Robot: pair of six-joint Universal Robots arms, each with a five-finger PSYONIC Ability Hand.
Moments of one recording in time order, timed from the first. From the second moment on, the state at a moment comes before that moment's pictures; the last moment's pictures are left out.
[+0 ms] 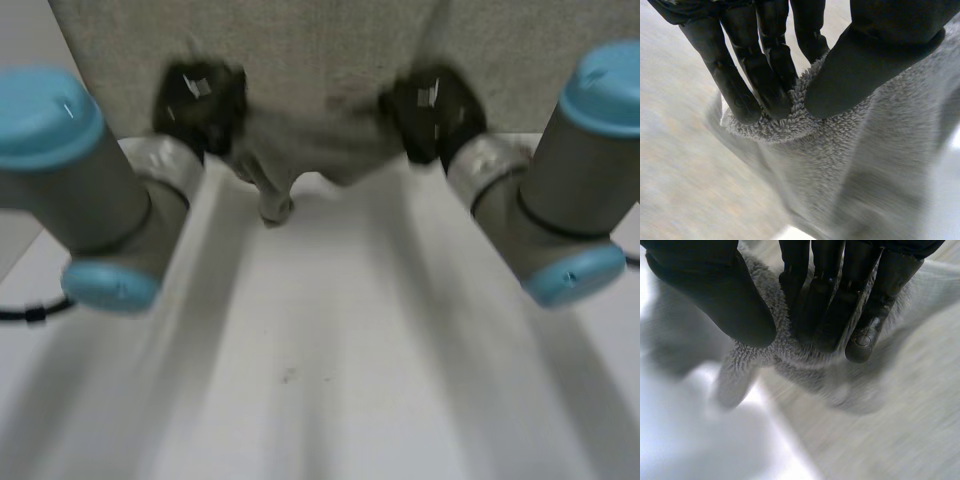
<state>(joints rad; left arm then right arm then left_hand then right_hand) 4.18 -2.00 -1.28 3.38 -1.62 3.45 2.06 -1.09 1.16 -0.06 1.41 2.59 1.18 1.21 1.22 1.22 1.03 0.92 1.17 1.18 1.19 0.95</state>
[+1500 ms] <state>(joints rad) 4.38 -2.18 -1.36 2.98 -1.01 4.00 1.86 -0.84 1.10 0.38 0.92 2.06 0.37 0.37 0.37 0.37 0.19 0.35 0.39 0.37 0.37 0.18</state>
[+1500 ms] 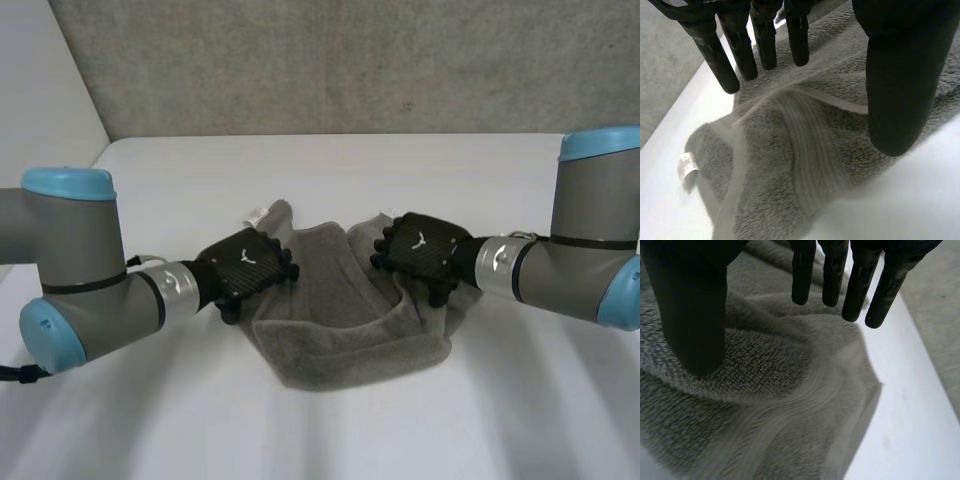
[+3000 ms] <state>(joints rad) 4.14 -2.37 -1.10 3.33 -1.16 3.25 1.88 -1.59 1.40 -0.17 1.16 2.51 0.47 0.46 0.46 0.46 0.29 0.96 1.18 1.19 1.19 0.97</state>
